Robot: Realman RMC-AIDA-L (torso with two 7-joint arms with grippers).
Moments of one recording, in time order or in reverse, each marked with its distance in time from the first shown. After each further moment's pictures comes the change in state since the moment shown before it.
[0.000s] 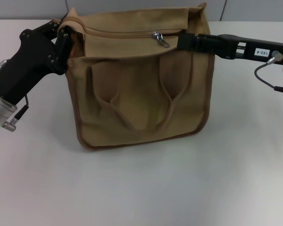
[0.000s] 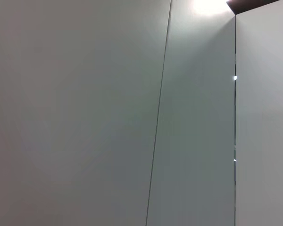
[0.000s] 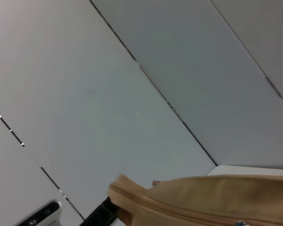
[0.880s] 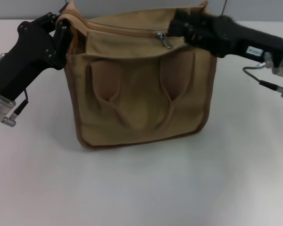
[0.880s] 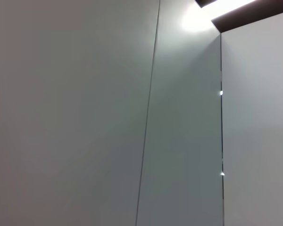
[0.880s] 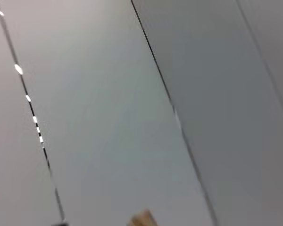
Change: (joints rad) left arm -0.014 0.002 -0.006 0.003 -0.005 0.047 -0.002; right arm -0.046 0.089 -0.104 -0.027 0.278 -0.075 -0.335
